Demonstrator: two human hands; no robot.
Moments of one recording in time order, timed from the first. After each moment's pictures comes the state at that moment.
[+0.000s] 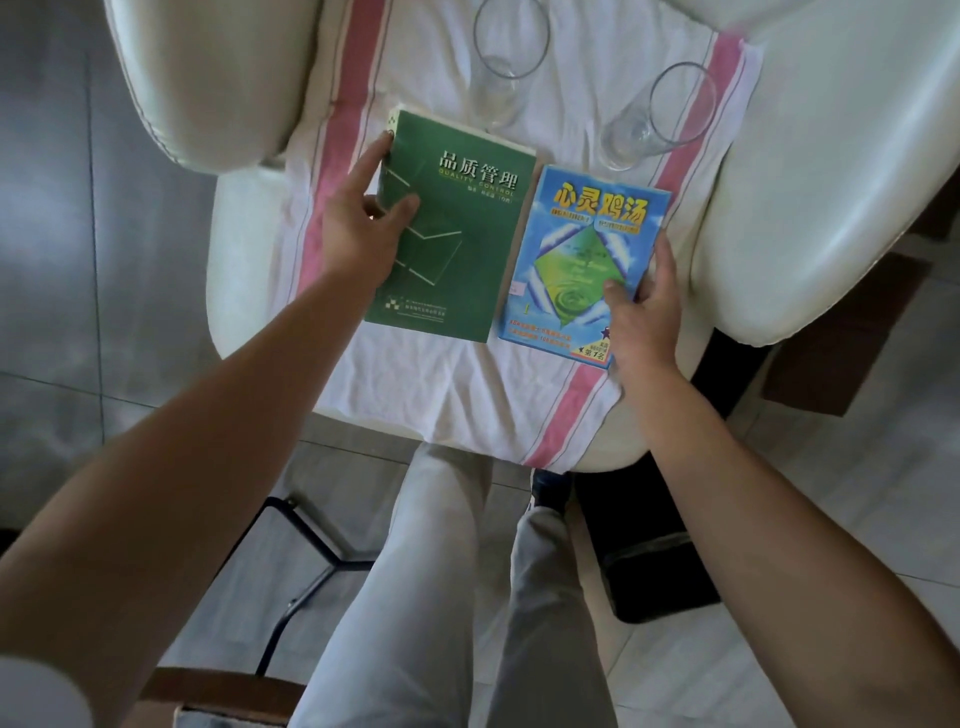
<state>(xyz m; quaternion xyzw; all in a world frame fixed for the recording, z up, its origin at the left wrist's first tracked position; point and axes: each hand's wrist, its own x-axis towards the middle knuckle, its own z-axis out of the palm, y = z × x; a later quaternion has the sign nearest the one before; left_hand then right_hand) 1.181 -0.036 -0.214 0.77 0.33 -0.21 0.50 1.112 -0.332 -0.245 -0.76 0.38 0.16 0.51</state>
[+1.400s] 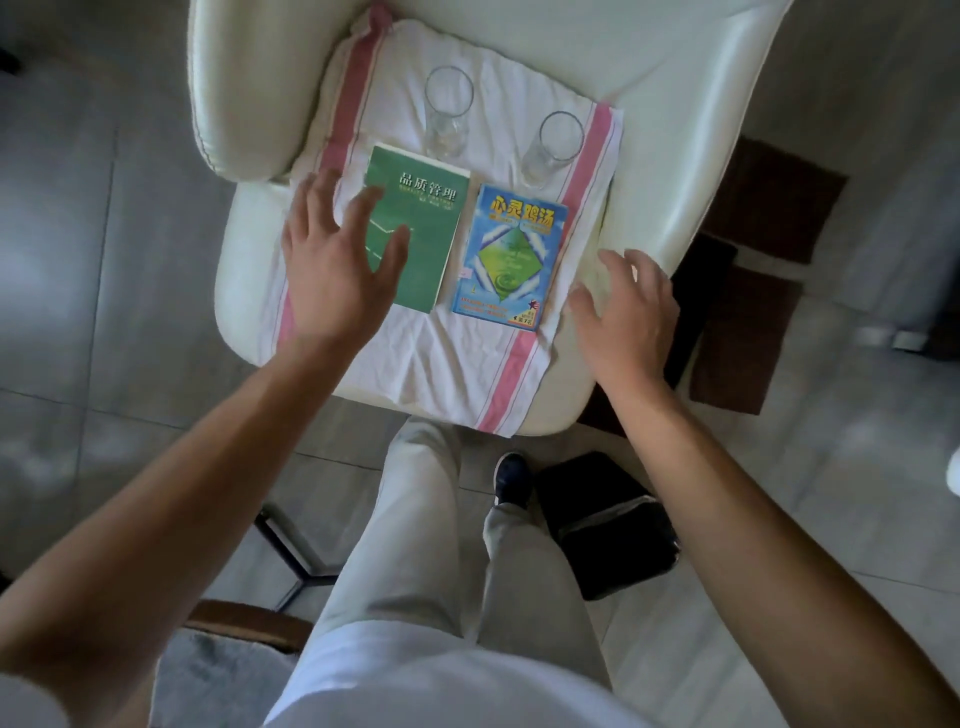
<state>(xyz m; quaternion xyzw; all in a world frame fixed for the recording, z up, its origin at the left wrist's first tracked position) 1.099 -0.074 -0.049 0.97 0.07 -0.02 0.21 1.074 -0.357 -0.044 -0.97 0.13 0.12 0.18</state>
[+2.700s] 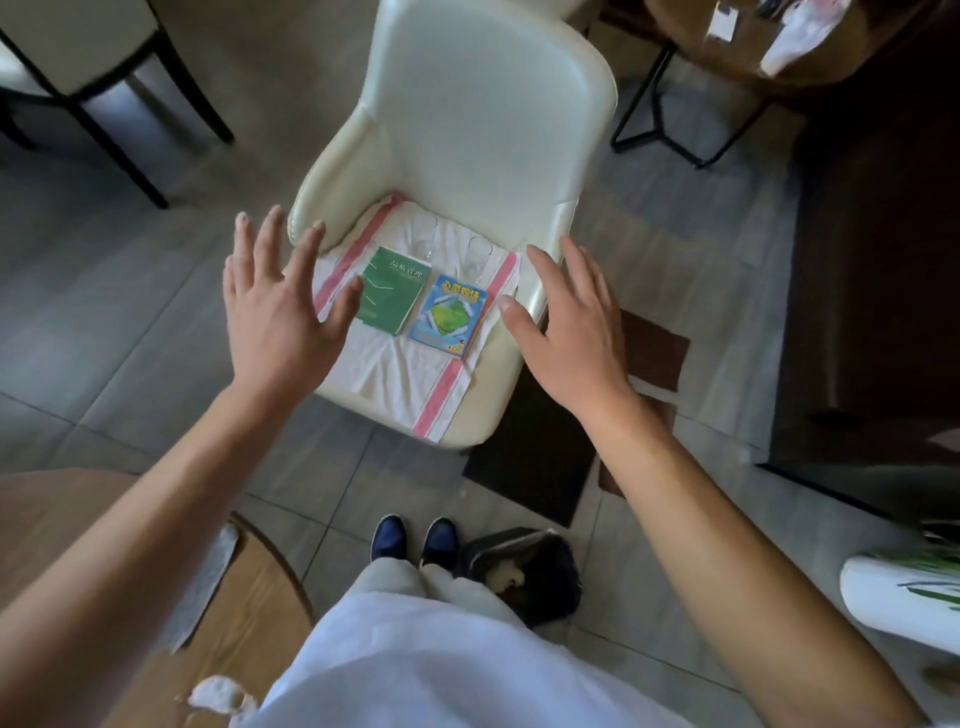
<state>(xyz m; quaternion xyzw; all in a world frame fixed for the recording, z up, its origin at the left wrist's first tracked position) 0.832 -0.138 0.249 0.96 0.13 0.14 0.20 0.873 -0.412 0.290 -0.97 -0.11 -0.01 0.21</state>
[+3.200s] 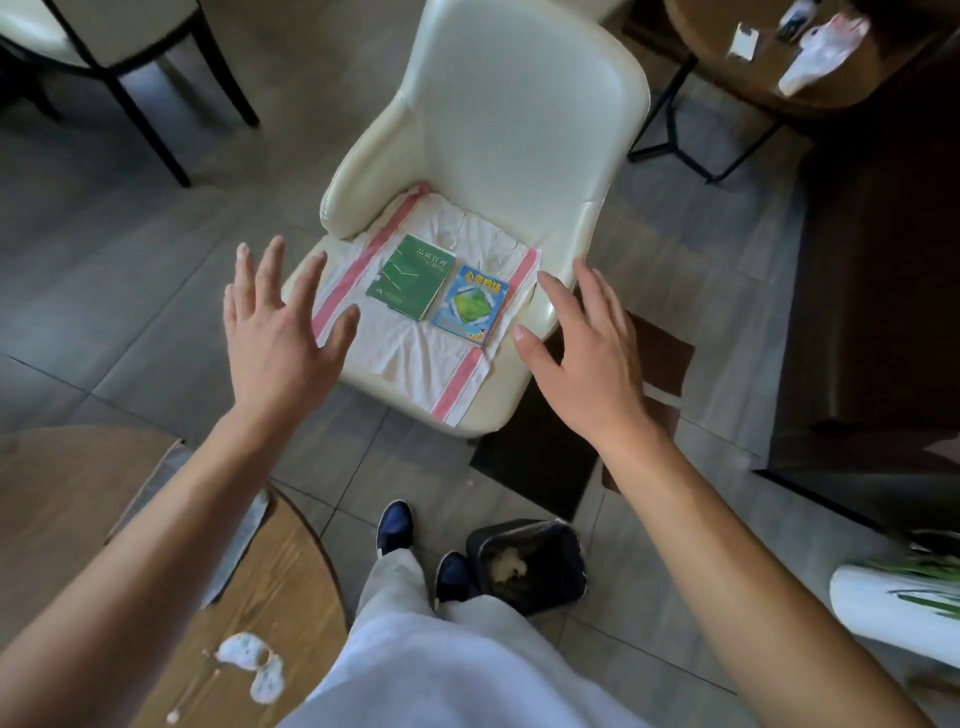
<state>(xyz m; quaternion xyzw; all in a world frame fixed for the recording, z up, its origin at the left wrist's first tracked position) 0.753 -0.092 0.232 0.96 0.17 0.10 0.20 0.806 -0.381 0.290 -0.97 -0.15 -0.01 0.17</state>
